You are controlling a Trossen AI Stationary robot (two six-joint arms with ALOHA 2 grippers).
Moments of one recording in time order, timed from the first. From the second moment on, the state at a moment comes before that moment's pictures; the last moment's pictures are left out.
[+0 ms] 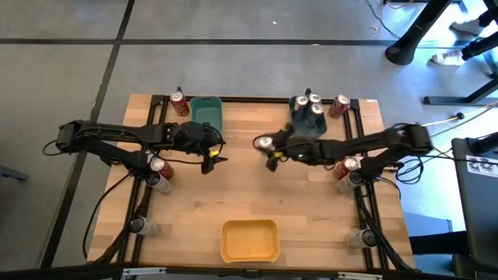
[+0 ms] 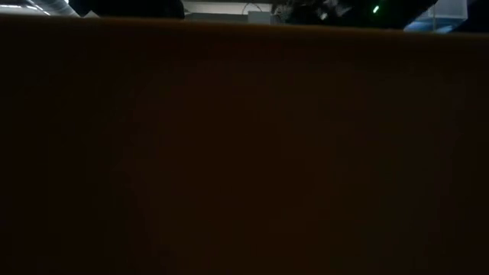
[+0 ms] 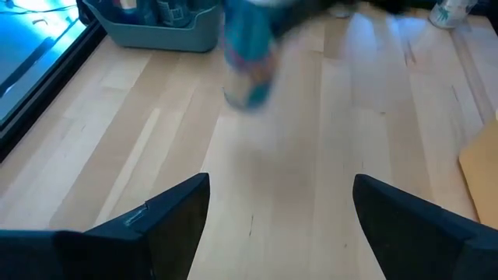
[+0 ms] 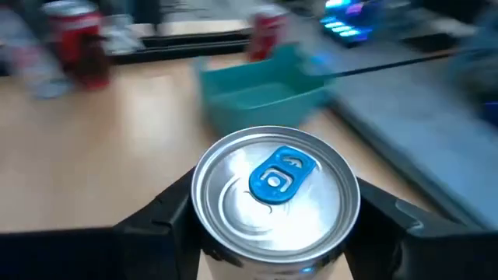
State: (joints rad) left arm 0.09 1.12 0.79 -0.29 -0.07 -0.08; right arm 0.03 1.46 0.85 0.21 0.49 0.07
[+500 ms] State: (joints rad) left arm 0.09 1.12 0.79 -0.24 -0.07 -0.07; right arm -0.18 1.24 0.79 -0.08 0.84 0.12
